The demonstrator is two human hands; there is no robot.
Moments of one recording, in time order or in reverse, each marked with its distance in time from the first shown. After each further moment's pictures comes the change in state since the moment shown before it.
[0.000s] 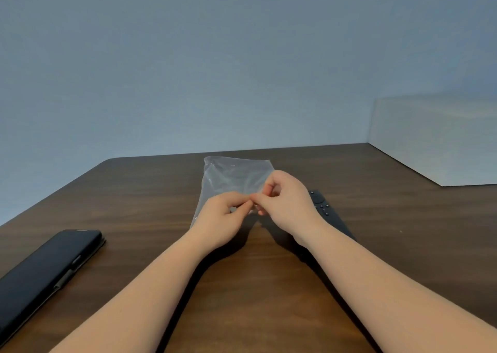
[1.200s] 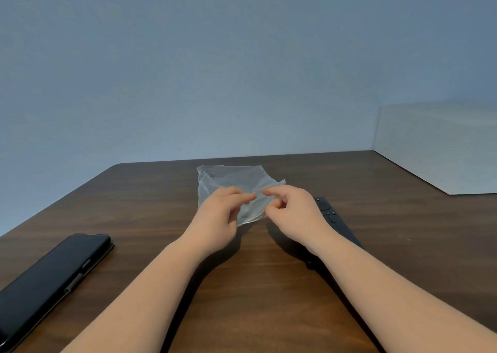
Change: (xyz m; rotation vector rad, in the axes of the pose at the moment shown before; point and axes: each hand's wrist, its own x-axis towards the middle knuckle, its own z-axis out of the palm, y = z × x) left_hand 0.004 -0.016 -0.016 0.329 0.080 0.279; right_hand 0.002 0.004 -0.002 -0.141 -0.084 -0.035
